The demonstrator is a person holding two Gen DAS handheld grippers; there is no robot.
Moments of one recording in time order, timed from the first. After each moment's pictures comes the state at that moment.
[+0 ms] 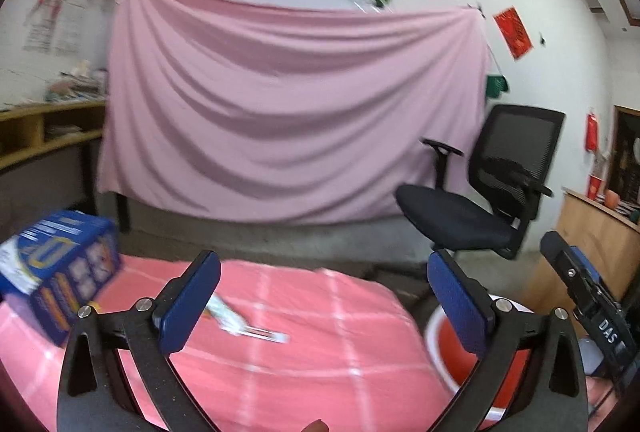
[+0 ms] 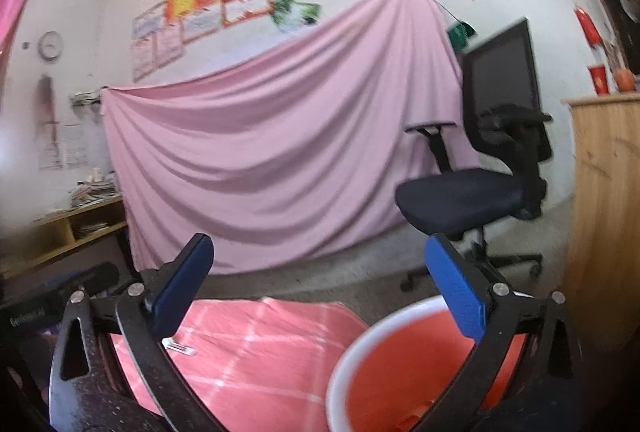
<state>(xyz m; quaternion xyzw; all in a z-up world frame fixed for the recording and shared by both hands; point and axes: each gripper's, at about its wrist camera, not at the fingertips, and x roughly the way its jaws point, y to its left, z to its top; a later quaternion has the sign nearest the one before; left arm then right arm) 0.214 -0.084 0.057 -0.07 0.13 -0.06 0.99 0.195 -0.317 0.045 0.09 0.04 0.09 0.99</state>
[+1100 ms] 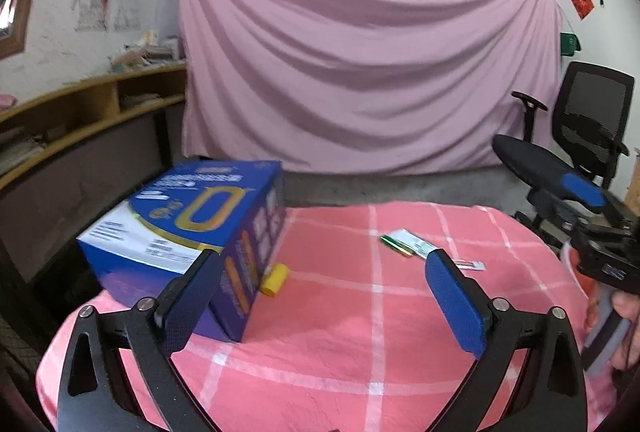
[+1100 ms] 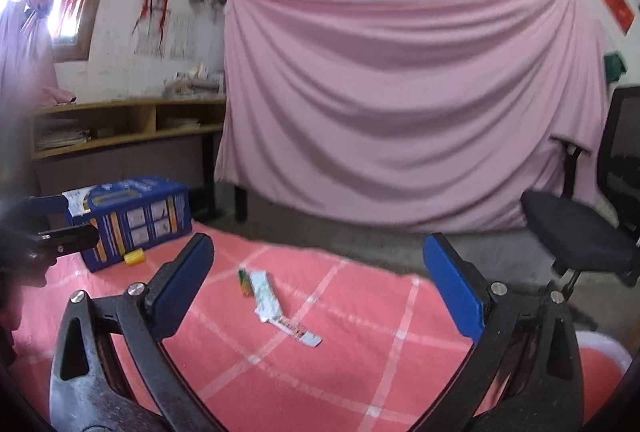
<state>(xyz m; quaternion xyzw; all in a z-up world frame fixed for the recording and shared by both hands) 0.210 0.066 -0.025 -0.03 0.24 0.04 0.97 0.265 -0.136 -0.002 -0.06 0.15 0.27 0.95</state>
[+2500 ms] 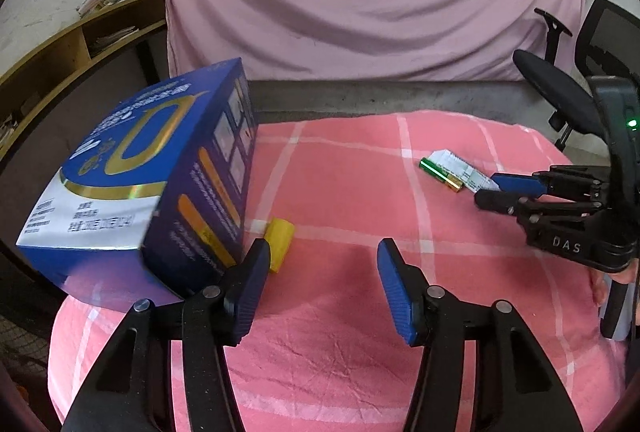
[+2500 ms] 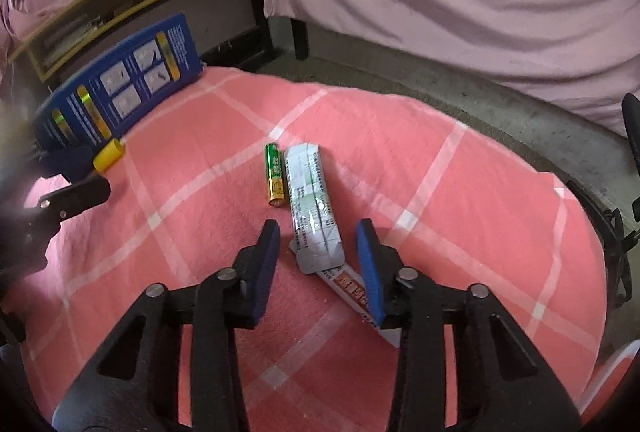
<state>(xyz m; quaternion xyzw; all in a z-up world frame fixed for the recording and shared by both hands) 0.294 0.084 -0.069 0.00 0.41 0.05 0.91 0.355 -0.055 -0.081 -0.14 0.43 0.35 0.82</state>
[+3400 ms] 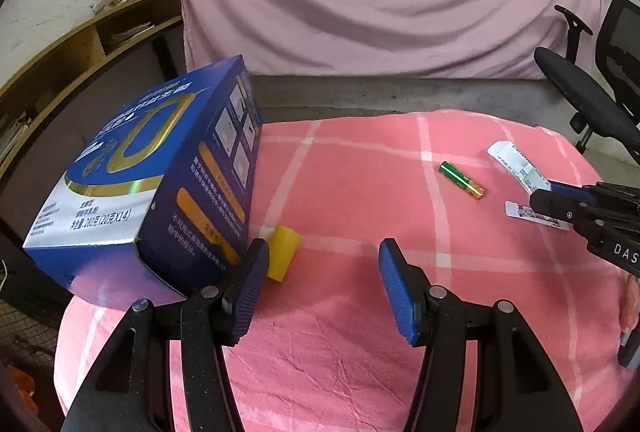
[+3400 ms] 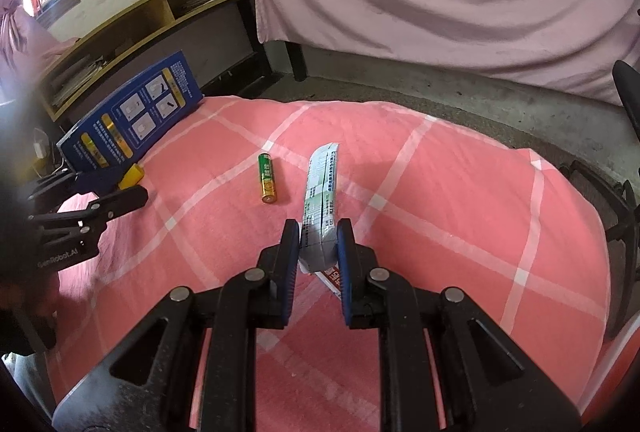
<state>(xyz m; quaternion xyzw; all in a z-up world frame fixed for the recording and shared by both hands) 0.307 0.086 -0.071 0.00 0.41 0.09 0.91 0.353 -0.088 -0.071 -0.07 0.42 0.35 0.83</state>
